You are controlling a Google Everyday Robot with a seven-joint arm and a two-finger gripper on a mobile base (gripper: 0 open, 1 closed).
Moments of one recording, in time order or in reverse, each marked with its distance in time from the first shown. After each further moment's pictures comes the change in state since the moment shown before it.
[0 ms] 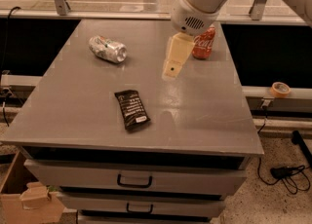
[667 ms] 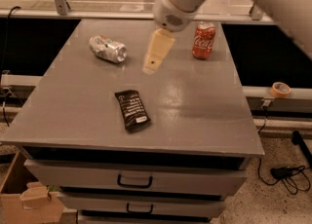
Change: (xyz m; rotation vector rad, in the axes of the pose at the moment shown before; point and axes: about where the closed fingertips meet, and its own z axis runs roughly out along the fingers) arm -0.034 -0.024 0.030 0.012 -0.080 0.011
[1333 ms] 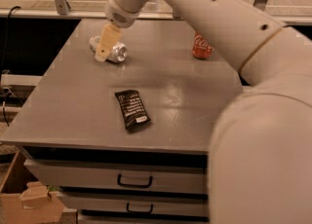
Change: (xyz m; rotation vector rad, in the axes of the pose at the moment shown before) arm -0.098 -0.061 0.114 -0.008 -0.112 0.071
